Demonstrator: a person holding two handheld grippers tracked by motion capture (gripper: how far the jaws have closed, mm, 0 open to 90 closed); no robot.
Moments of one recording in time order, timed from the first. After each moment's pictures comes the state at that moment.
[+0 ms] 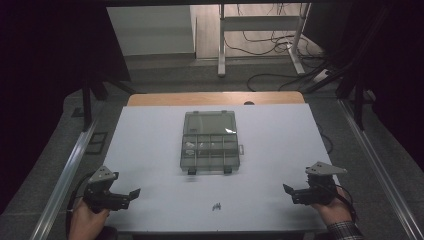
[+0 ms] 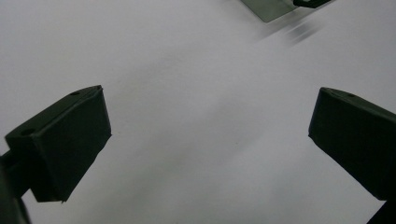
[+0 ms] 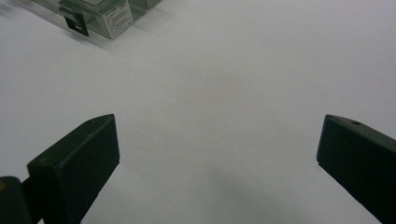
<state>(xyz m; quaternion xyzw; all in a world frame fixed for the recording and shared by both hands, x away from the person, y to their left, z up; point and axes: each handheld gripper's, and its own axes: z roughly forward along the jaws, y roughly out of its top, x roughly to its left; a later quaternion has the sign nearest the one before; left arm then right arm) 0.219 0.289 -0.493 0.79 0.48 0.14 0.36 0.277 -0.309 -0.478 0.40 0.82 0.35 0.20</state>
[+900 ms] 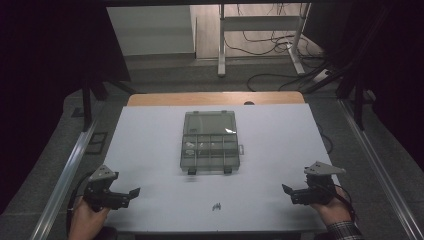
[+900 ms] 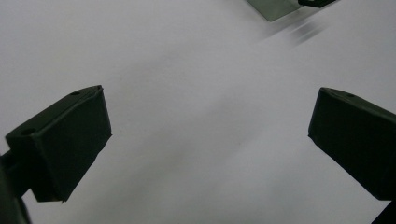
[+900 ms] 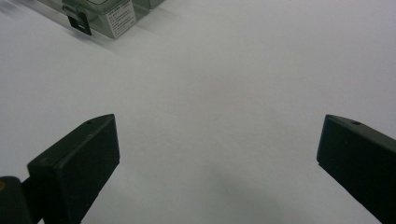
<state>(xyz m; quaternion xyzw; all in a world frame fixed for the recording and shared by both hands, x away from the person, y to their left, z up) 0.222 0.289 -0.494 0.79 0.48 0.13 0.35 0.278 -0.307 -0.478 0.40 0.82 0.35 0.20</state>
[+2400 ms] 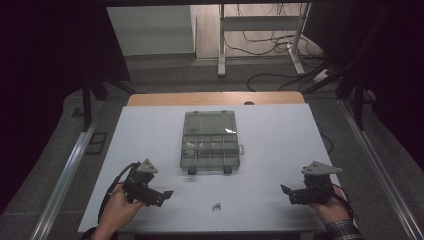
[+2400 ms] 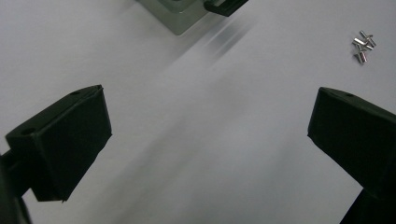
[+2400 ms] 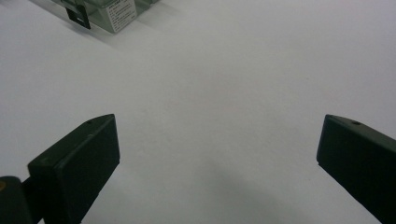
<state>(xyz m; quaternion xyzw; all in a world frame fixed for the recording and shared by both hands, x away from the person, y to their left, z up) 0.256 0.195 -0.484 0.87 0.40 0.08 0.29 0.279 -0.302 -0.479 0.39 0.83 0.34 0.20</state>
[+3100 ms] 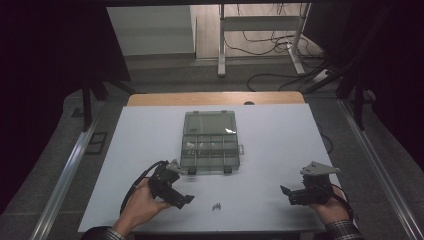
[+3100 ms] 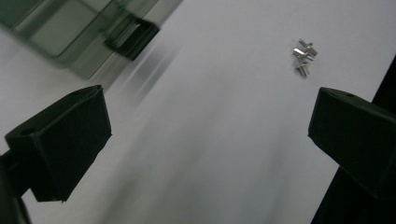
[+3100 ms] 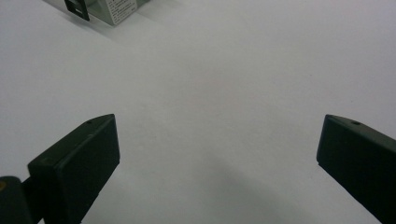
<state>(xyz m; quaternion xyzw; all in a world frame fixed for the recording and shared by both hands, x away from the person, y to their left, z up) 0.272 0.134 -0.484 0.91 0.33 0.02 0.27 0.280 -0.301 -0.481 0.39 0.84 0.33 0.20</state>
